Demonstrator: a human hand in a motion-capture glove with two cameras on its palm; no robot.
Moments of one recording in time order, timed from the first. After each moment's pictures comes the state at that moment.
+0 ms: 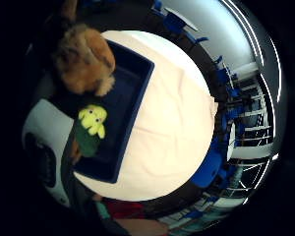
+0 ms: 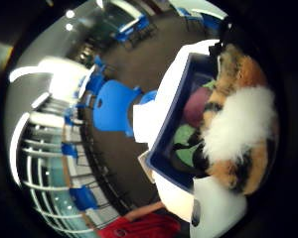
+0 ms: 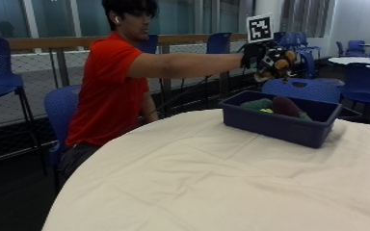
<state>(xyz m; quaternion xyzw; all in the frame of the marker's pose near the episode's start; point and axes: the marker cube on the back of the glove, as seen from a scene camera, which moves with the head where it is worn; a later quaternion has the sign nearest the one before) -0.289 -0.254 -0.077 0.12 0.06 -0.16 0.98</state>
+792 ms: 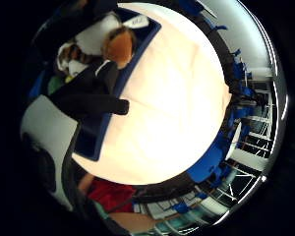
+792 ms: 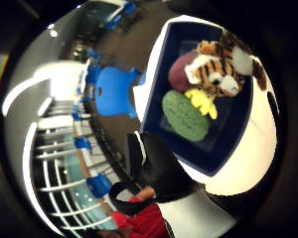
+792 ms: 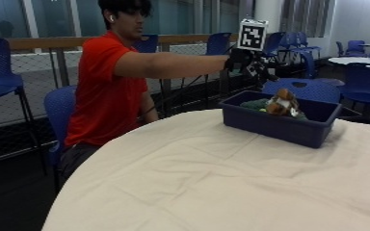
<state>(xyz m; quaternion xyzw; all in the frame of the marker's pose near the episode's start) -0.217 -0.230 -0.065 -0.01 0.09 -0.15 0.98</state>
